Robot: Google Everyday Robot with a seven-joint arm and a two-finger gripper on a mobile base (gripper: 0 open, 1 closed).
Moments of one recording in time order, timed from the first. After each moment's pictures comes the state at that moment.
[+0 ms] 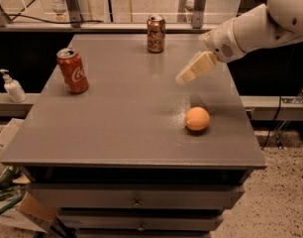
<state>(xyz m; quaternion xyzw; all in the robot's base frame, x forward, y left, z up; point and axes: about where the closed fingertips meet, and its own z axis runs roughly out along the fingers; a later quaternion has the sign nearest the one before) 0.646 -0.114 0.904 -0.50 0.75 0.17 0.39</state>
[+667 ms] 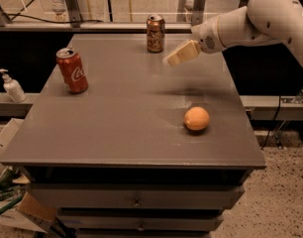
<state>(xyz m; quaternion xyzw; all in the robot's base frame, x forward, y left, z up) 0.723 -0.092 0.902 -0.44 0.75 0.19 0.45</state>
